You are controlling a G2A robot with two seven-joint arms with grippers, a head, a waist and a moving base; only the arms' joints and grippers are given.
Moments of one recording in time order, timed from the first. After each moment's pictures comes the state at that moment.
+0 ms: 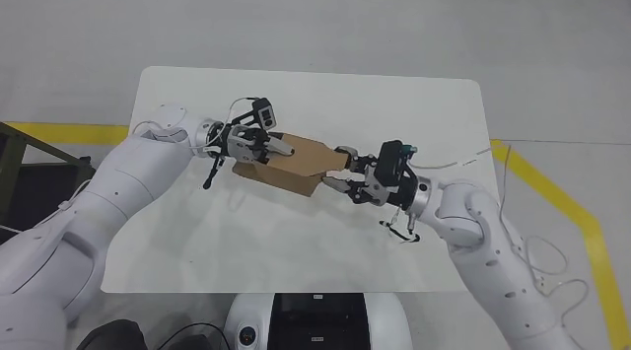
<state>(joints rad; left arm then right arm) 0.59 -0.92 -0.52 -1.00 -1.21 -0.12 -1.54 -1.28 -1.20 1.15 -1.73 -0.92 -0.79 0.25</state>
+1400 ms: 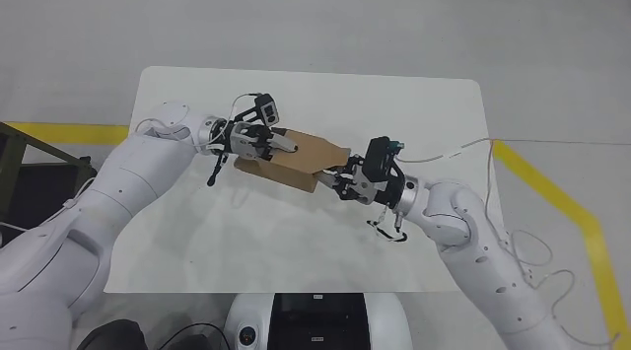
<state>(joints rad) 0.59 -0.94 -0.54 -0.99 -1.19 -0.13 -1.54 -1.23 -1.20 1.06 -1.70 -0.88 -0.73 0.22</state>
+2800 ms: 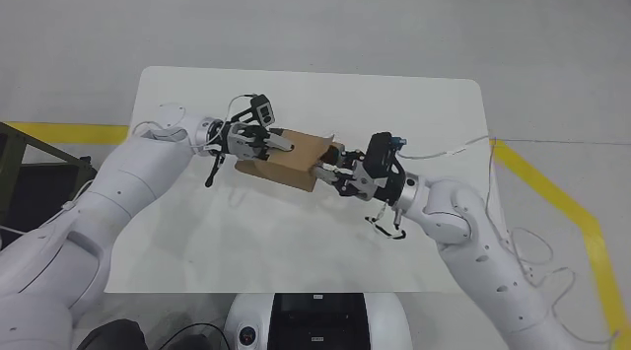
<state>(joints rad) 0.60 -0.94 -0.56 -0.96 -1.18 -0.14 -1.54 -1.23 -1.19 1.07 -1.73 -0.87 -0.69 0.21</state>
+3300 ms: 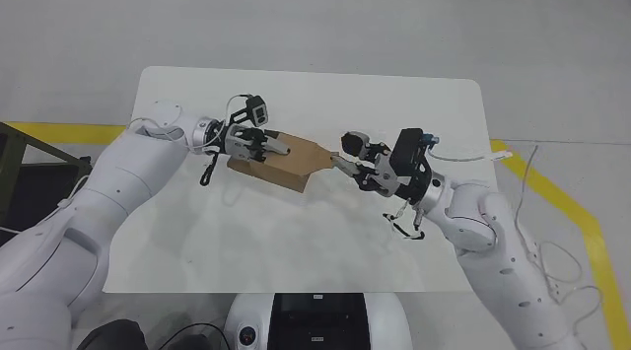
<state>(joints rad) 0.58 -0.94 -0.56 -0.93 -1.06 -0.17 -1.54 -1.31 -1.17 1.18 -1.85 -0.88 -0.66 0.24</state>
